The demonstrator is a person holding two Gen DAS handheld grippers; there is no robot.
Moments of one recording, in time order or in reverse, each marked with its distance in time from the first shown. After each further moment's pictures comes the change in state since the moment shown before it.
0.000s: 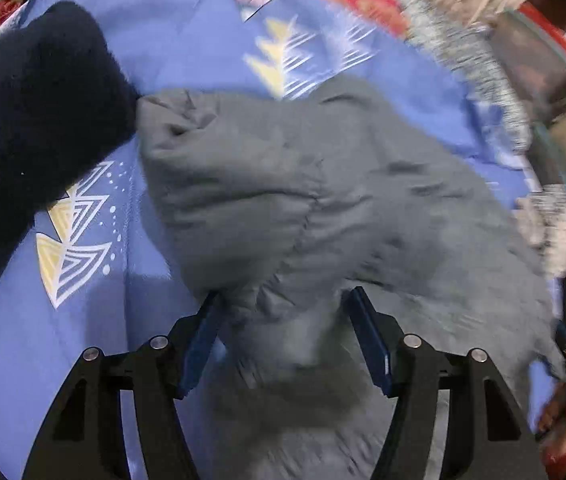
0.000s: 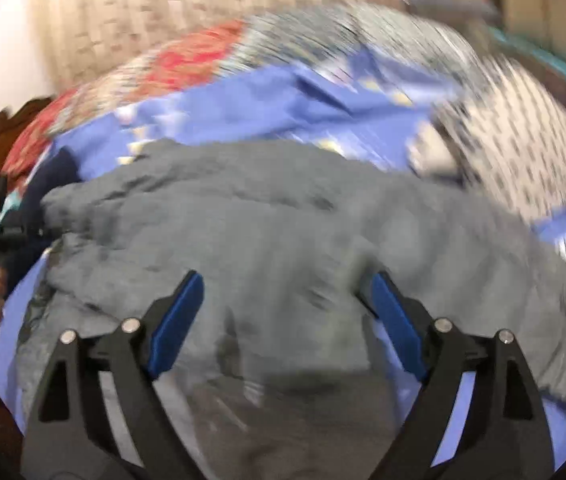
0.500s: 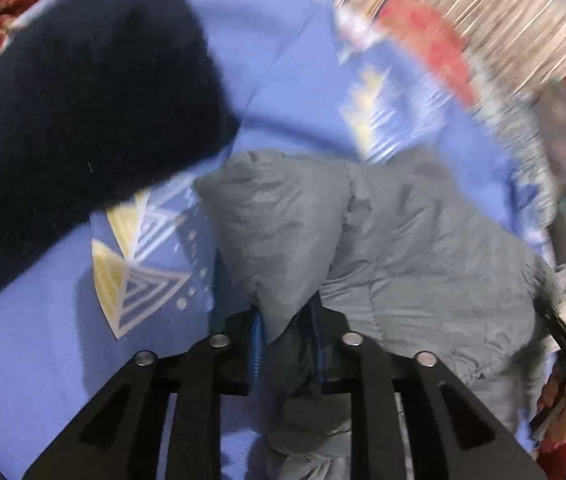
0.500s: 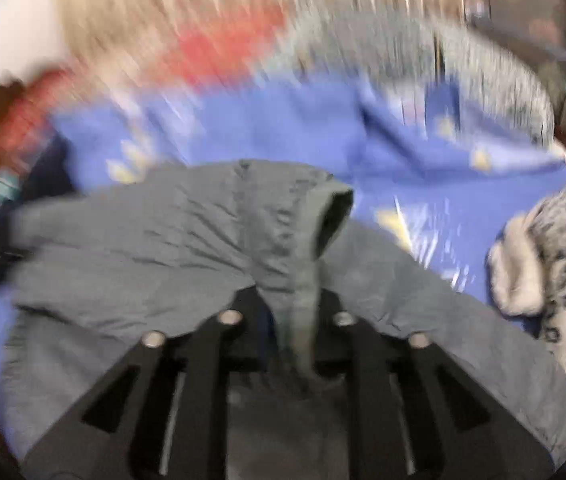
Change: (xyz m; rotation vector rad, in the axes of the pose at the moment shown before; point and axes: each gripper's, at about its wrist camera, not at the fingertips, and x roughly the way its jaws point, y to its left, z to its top) left arm -0.004 0.062 0.017 -0.190 -0.052 0.036; right arm 0.155 0.074 0.103 -0.230 0.189 -0.101
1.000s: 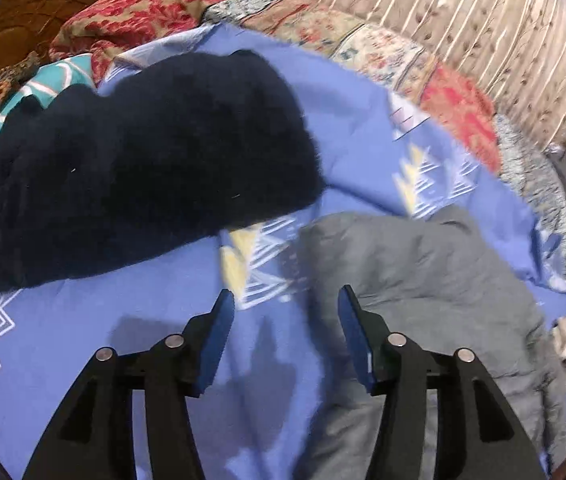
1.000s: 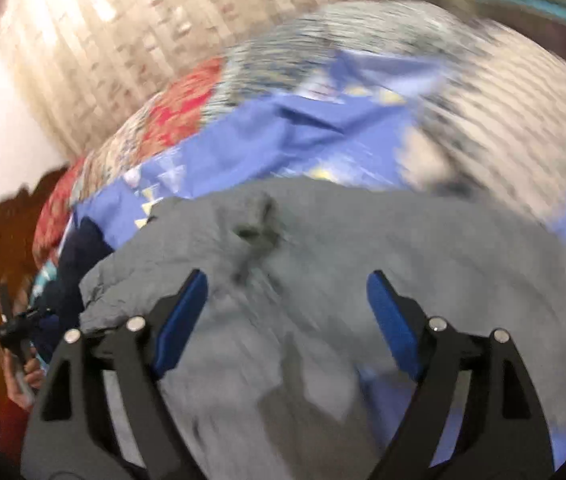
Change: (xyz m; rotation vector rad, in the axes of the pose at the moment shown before) left arm -0.102 0.021 -0.044 -0.112 -0.290 0.101; right arm -0.146 -0.133 -0.170 0.479 -0.268 0.289
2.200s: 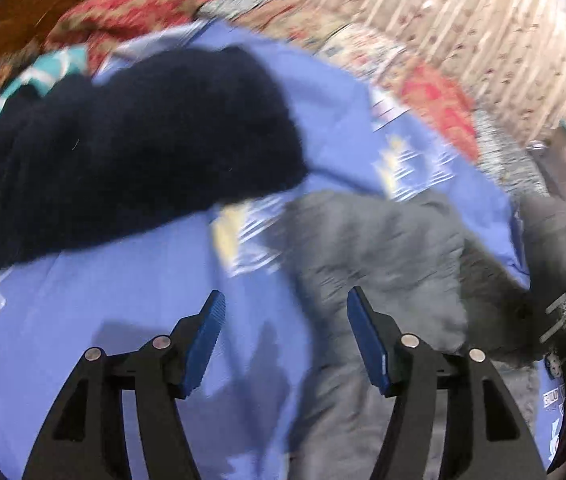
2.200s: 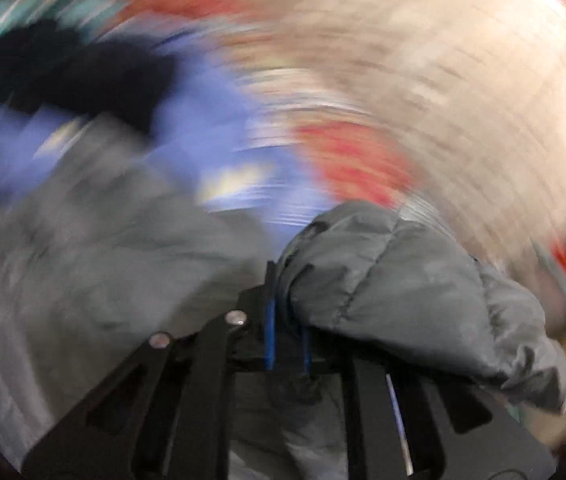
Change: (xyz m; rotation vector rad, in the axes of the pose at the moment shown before) left arm -0.008 0.024 -0.034 -0.022 0.024 -0.037; right arm 0.186 0.363 -0.125 -1.623 -0.044 -0.232
